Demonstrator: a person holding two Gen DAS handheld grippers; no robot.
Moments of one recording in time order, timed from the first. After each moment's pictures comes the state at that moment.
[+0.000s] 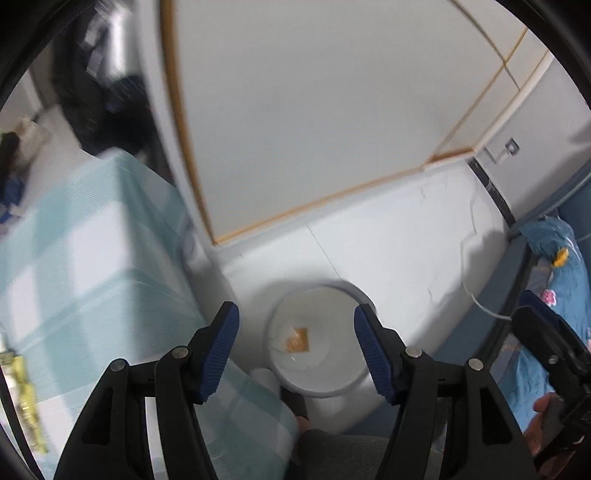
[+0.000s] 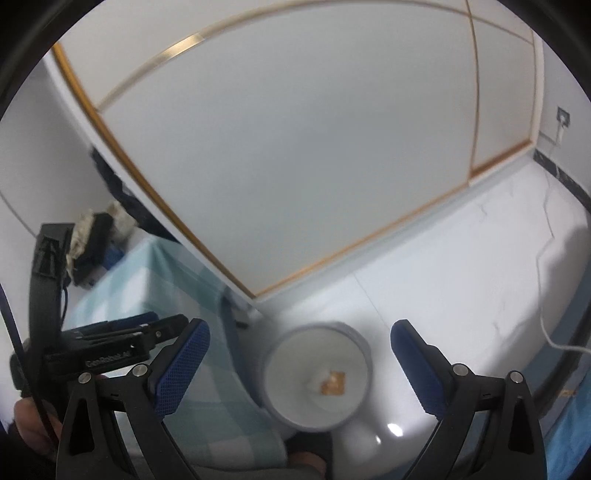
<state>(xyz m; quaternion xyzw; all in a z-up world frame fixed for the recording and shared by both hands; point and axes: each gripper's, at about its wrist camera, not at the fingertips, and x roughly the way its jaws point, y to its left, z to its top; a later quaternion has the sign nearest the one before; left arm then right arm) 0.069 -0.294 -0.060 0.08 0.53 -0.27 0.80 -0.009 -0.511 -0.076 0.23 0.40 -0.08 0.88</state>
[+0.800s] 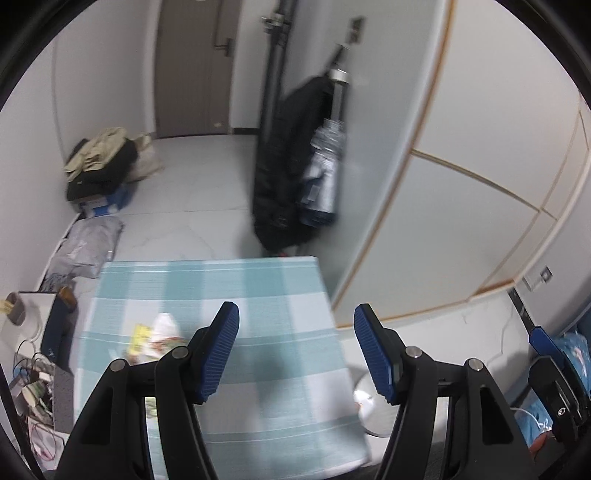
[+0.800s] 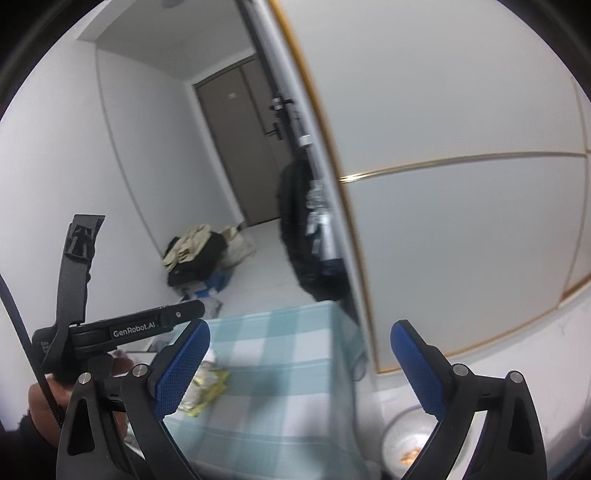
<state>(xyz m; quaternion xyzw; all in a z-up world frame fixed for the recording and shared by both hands) 0.052 -0.102 0.061 -0.04 0.38 -0.13 0.91 -0.031 -0.345 0.061 0.14 0.24 0.10 0.95</state>
